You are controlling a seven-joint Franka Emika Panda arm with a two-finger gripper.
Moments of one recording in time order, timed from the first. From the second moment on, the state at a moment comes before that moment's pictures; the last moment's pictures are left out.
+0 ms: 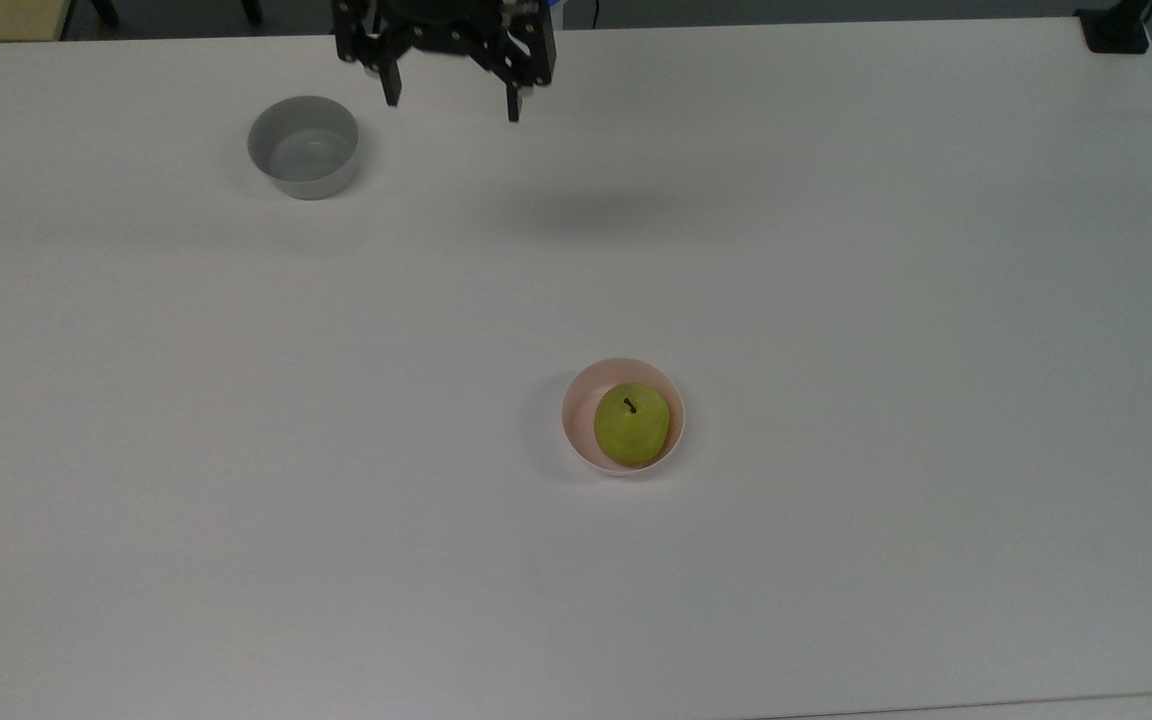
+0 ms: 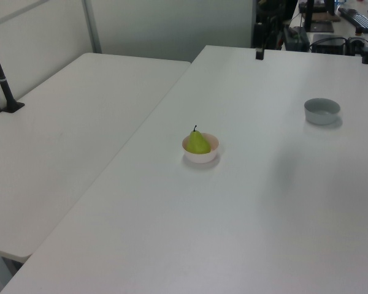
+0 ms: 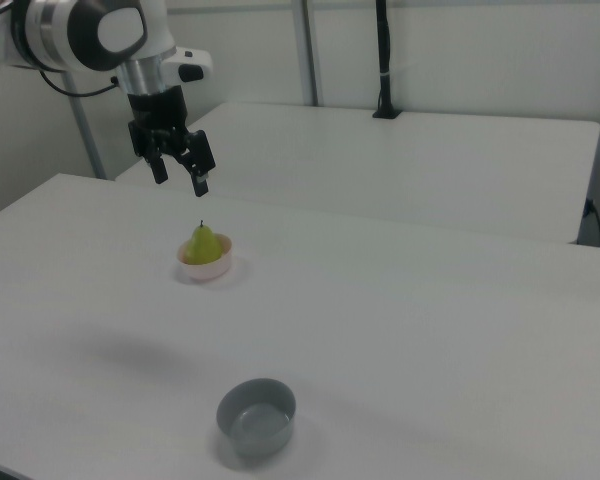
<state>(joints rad) 0.18 0.08 -0.16 -1.56 0.00 1.67 0.15</state>
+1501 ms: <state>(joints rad) 0.01 -0.01 -0.09 -1.64 0.08 1.70 -0.06</state>
